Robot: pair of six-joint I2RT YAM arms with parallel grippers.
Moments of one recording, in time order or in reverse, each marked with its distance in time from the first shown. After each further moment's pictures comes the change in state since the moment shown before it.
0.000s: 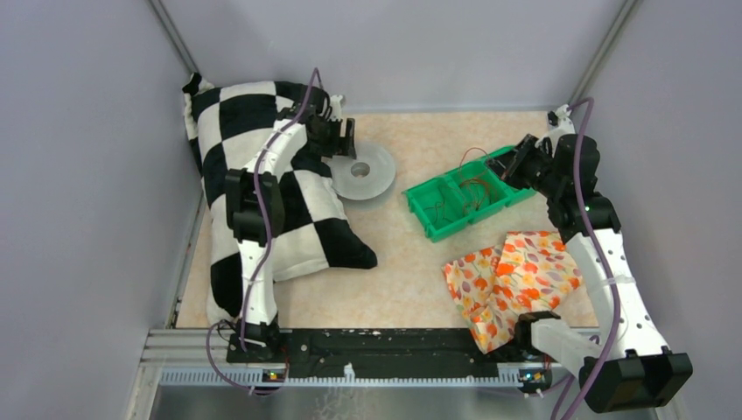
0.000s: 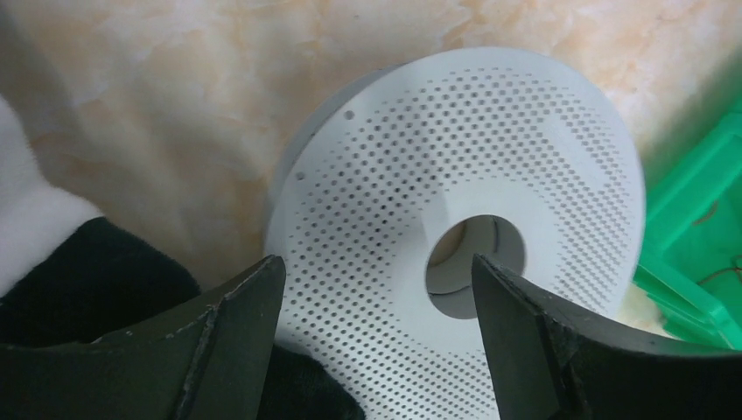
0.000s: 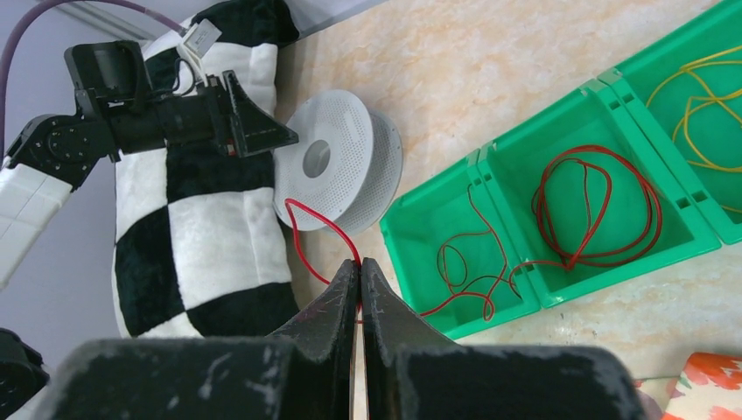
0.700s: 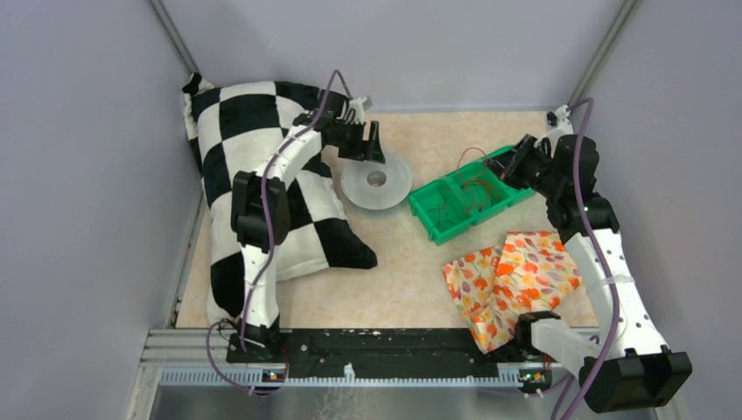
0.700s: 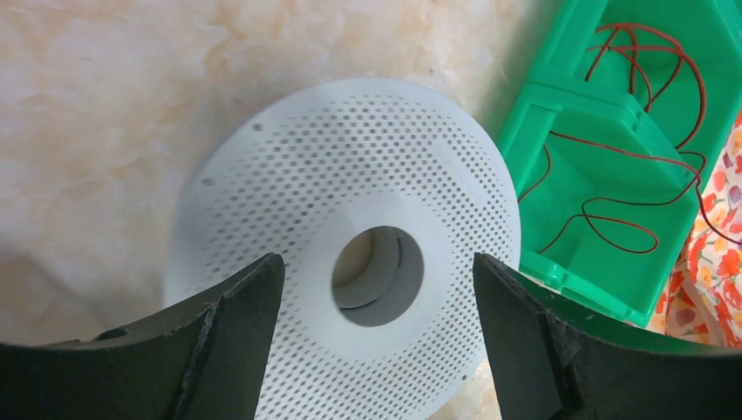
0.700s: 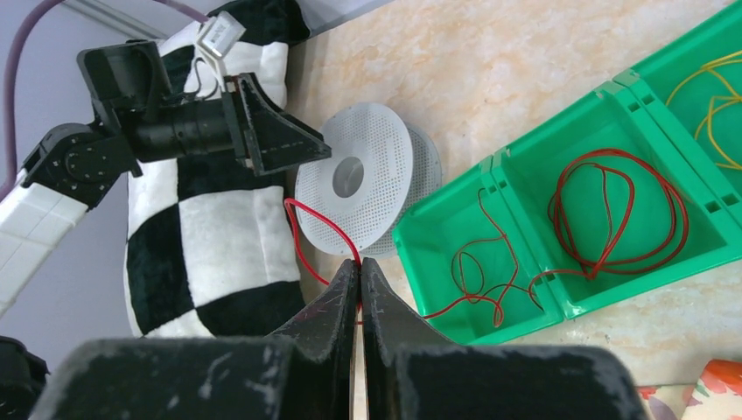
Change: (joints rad) left arm -0.110 -0.043 -0.096 0.133 0.249 -0.056; right arm 0.000 0.000 -0.013 0.025 -0.019 0.018
